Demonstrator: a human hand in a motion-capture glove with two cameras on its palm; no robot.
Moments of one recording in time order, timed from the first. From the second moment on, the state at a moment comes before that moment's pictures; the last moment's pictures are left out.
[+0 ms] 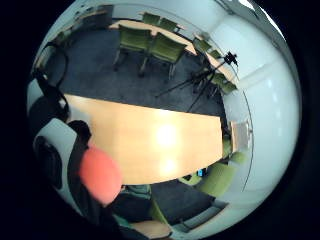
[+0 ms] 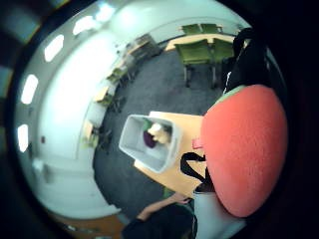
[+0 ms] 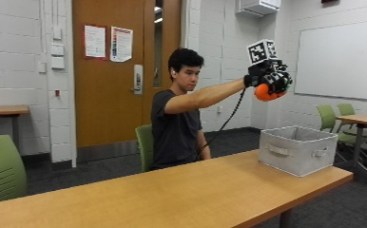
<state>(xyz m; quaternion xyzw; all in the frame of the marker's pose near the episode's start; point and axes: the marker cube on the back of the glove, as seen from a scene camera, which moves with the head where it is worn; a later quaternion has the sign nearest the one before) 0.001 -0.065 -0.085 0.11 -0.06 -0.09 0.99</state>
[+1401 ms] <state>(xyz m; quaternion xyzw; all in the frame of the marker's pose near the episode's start) -0.035 -0.034 0.022 0.07 0.02 -0.12 0.99</state>
